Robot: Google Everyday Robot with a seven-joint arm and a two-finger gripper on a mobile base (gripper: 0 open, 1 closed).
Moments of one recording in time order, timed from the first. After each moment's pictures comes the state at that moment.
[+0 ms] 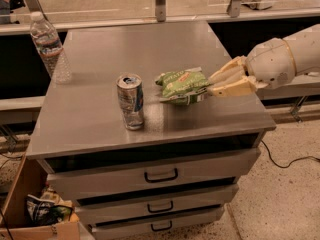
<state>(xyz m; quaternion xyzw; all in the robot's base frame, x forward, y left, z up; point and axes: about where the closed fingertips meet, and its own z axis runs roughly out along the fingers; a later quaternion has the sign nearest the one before) 0.523 -0.134 0.917 -0.65 0.58 0.28 0.40</state>
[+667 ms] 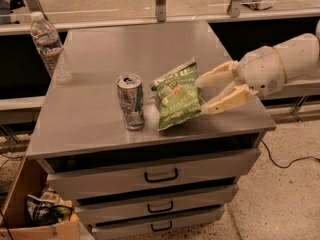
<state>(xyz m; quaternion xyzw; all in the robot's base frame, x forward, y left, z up) 0.513 -0.115 0.907 -0.64 0.57 0.31 0.40</state>
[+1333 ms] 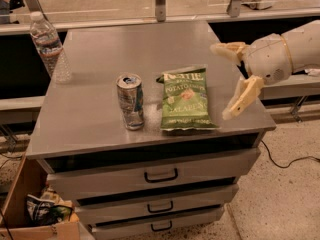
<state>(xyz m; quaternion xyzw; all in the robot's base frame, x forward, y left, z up) 0.533 -0.128 0.923 -0.65 0.58 0.26 0.42</state>
